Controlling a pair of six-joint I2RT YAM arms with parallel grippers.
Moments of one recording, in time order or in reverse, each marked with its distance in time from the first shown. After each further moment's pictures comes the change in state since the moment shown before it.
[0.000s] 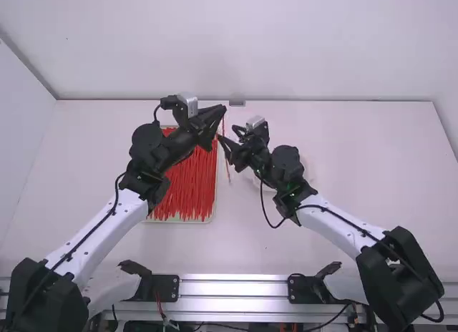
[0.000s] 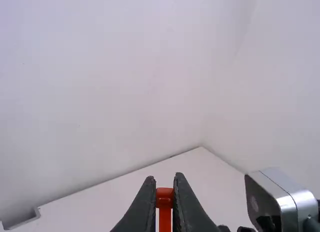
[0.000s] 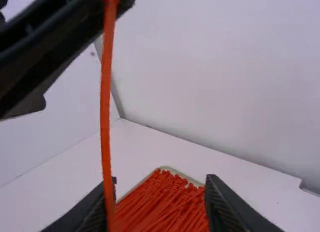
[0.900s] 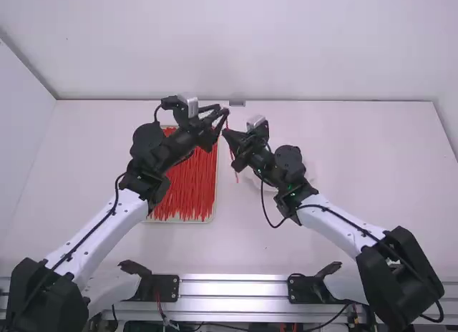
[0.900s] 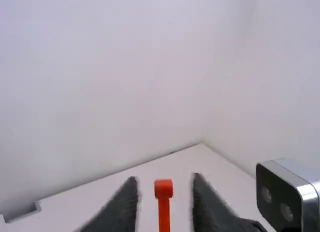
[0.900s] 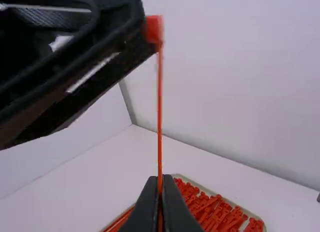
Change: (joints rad) left arm 0.000 0.000 0.000 -0.023 -0.008 -0.002; right arm -0.008 0.000 0.000 0.034 -0.055 0.024
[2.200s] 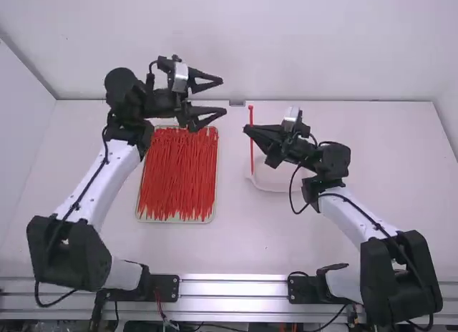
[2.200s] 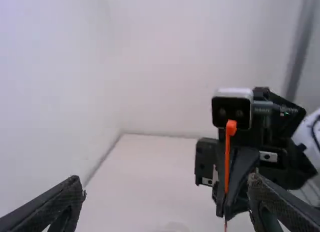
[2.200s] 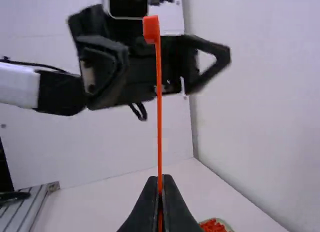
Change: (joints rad) left arm 0.236 0.313 0.448 0.005 0.932 0.130; right arm -0.318 0.000 0.001 0.418 -0.669 0.231
